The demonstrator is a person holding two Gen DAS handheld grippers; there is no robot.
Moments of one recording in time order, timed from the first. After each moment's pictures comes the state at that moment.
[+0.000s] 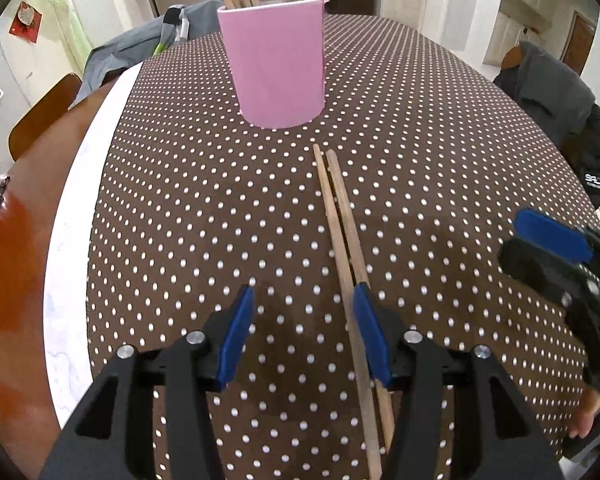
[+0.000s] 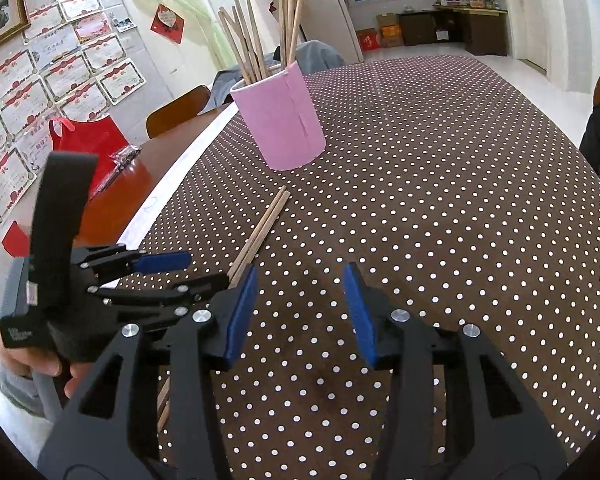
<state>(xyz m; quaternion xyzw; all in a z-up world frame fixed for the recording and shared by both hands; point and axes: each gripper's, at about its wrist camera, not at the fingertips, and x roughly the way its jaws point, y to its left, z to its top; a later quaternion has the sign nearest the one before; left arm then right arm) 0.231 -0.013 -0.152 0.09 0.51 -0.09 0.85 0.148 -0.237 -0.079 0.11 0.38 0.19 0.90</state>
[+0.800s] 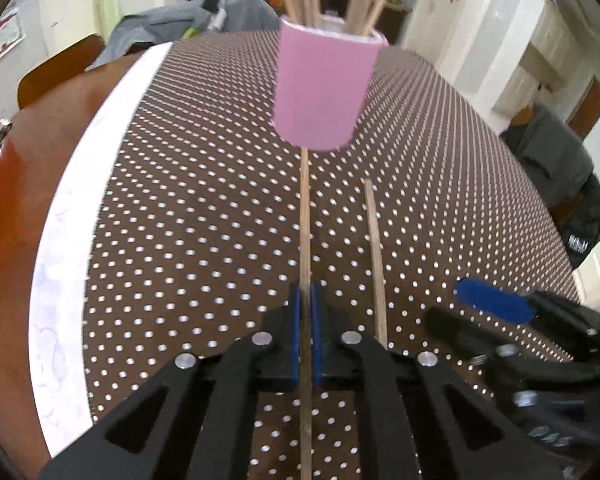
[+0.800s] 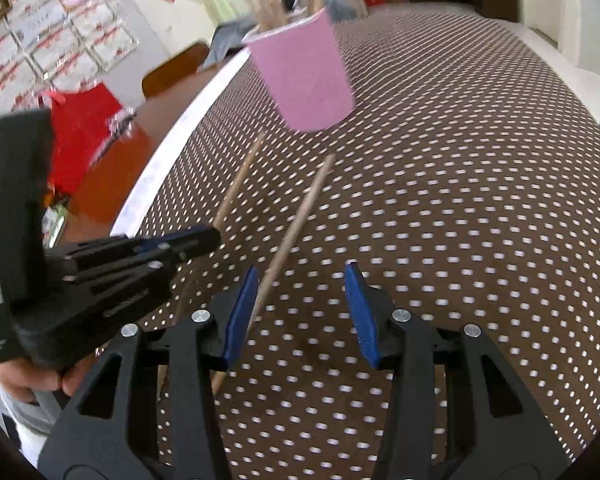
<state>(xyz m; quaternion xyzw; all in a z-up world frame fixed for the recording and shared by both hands) 0.236 0.033 -0.135 -0.03 0.49 -0.08 0.87 0.180 -0.183 -0.079 0.08 0.48 0.20 0.85</state>
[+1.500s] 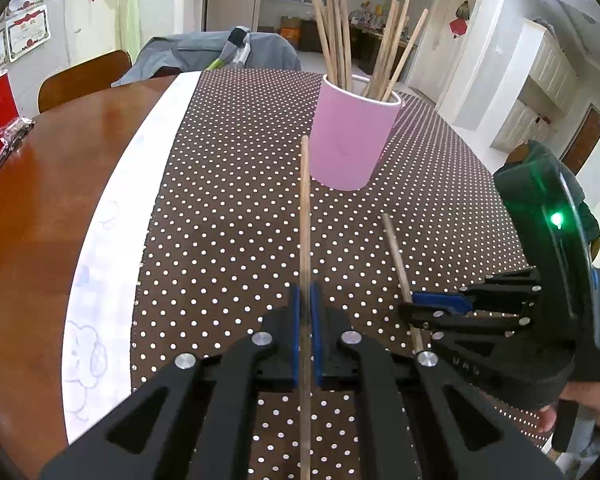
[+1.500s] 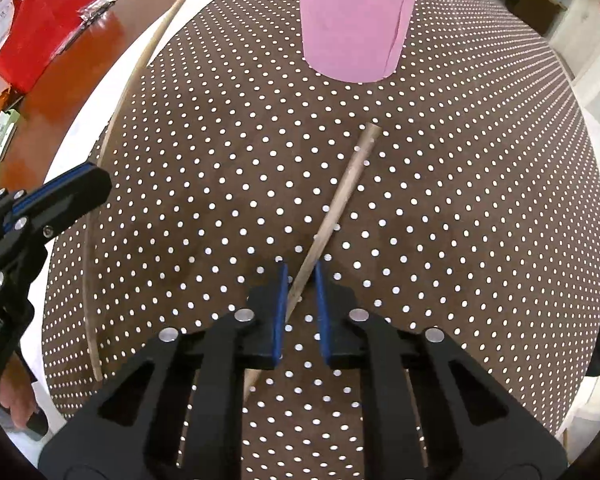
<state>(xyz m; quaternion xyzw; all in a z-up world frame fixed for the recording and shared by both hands) 0.211 0.059 -0.112 -0.05 0.44 -0.07 0.89 0.240 -0.115 -0.093 -0.09 0.59 0.17 0.79</state>
